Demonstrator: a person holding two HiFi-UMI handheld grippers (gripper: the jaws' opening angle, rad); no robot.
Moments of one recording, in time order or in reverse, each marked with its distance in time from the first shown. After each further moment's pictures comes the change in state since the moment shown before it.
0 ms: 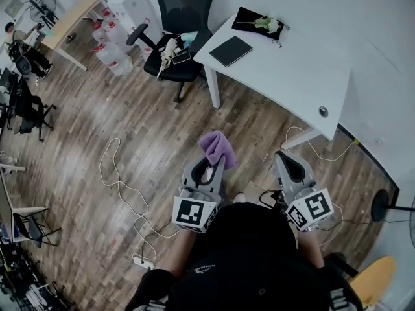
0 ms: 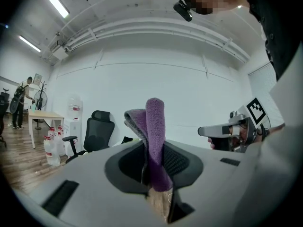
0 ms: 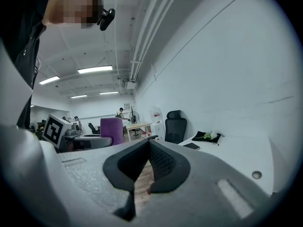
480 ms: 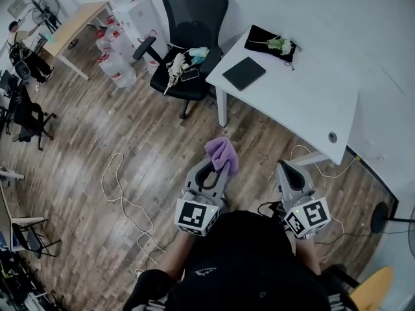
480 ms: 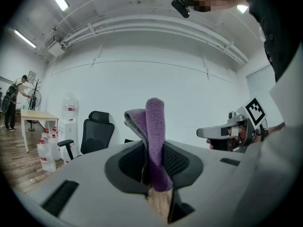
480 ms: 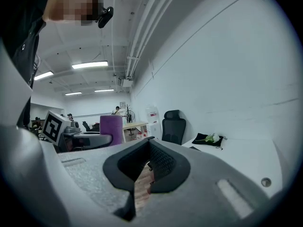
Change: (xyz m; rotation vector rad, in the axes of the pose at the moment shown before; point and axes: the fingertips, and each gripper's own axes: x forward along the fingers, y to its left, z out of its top) left arm 0.052 0.097 0.029 0.013 0.004 -0.058; right arm 0.108 -0.004 0.024 -0.011 0.012 -0.055
